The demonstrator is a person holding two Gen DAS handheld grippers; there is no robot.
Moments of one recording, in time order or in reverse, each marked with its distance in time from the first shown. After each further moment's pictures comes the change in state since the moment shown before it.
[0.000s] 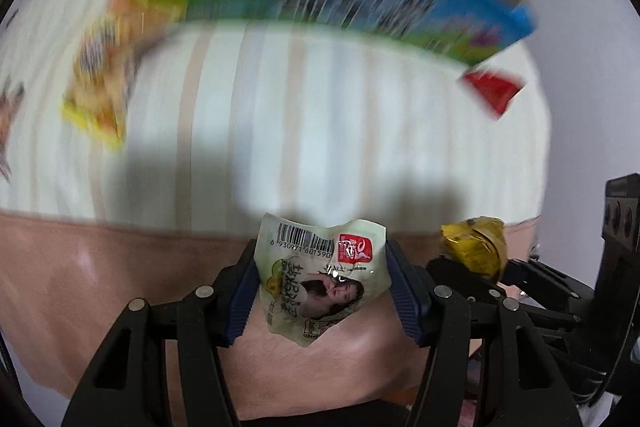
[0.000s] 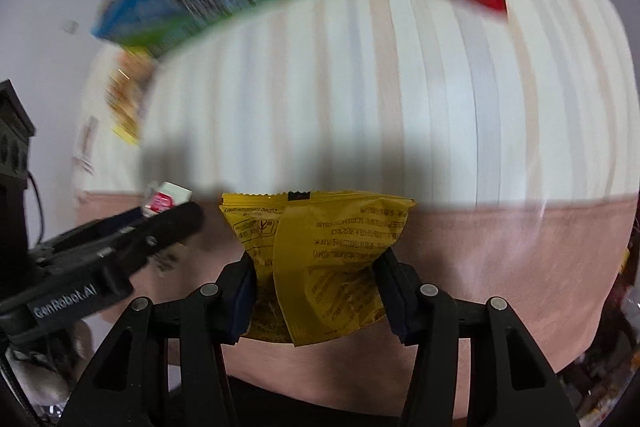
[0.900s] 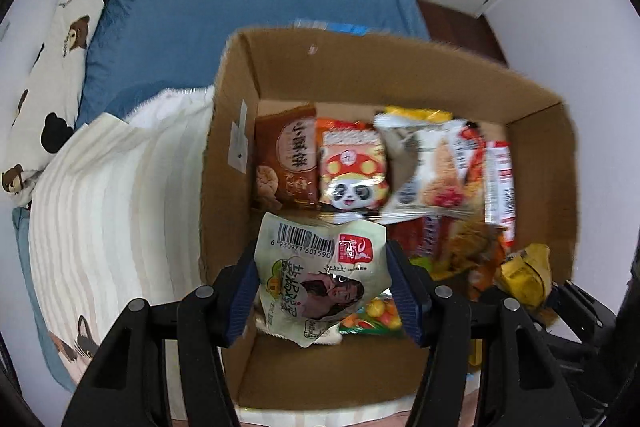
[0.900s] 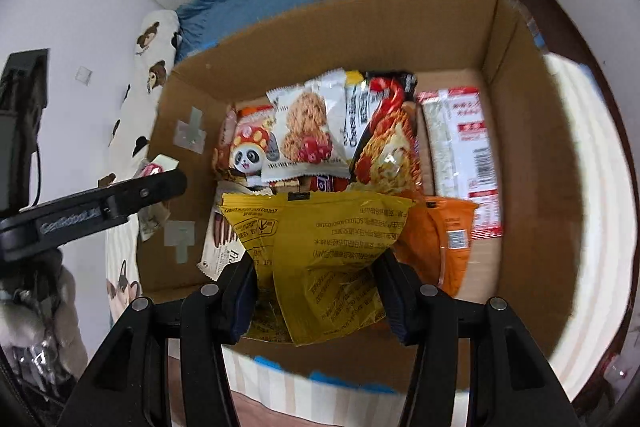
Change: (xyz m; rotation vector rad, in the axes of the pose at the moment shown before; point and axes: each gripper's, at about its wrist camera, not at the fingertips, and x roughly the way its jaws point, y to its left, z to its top) left arm -0.038 0.078 0.282 0.001 0.020 0.161; right arm -0.007 0.049 0.262 -0.042 -0.060 0.003
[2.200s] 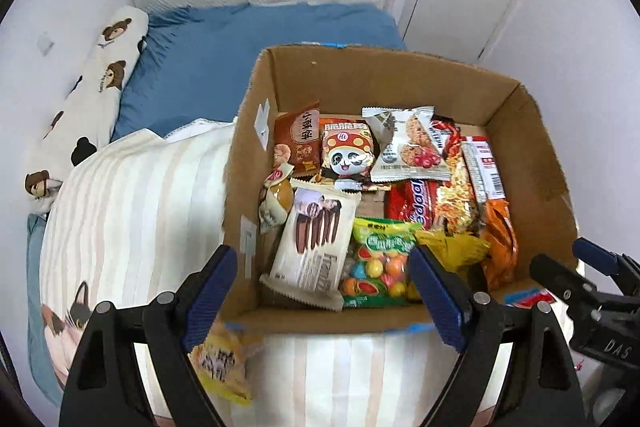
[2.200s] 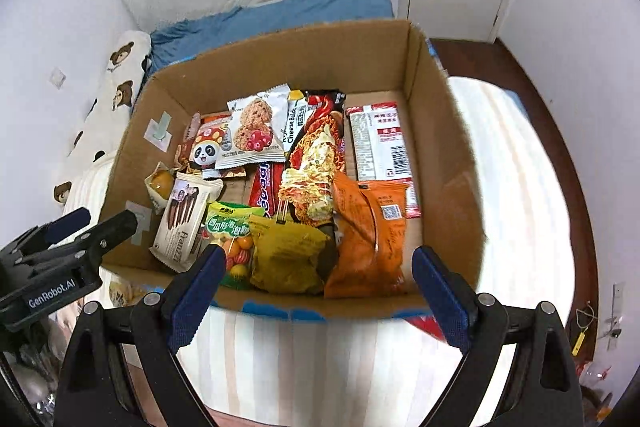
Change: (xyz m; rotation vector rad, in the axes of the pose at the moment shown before) left arm -0.054 -0.011 -0.123 0.016 -0.355 0.051; right arm -0.073 -0.003 -0.073 -0.061 -0.253 -0.222
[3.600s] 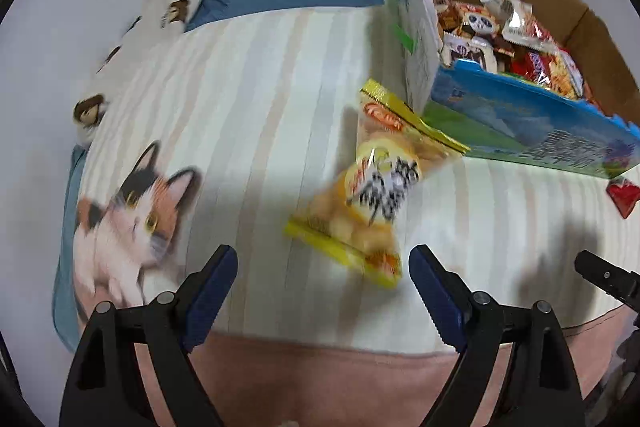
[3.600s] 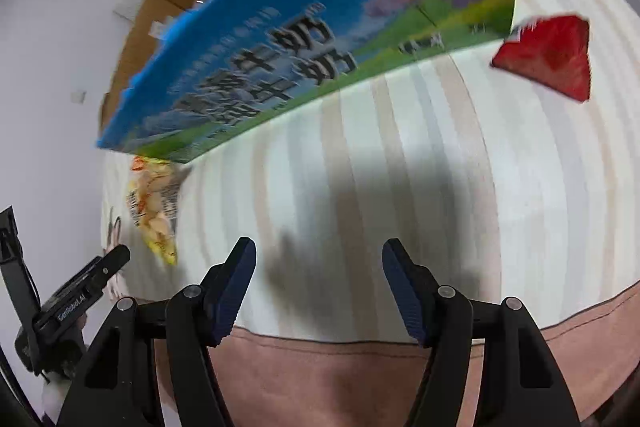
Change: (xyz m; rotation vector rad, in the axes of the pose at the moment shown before) left arm 0.027 0.097 -0.114 -0.028 0.154 0.188; right arm 0.066 -0.003 -0.153 0.292 0.232 0.251
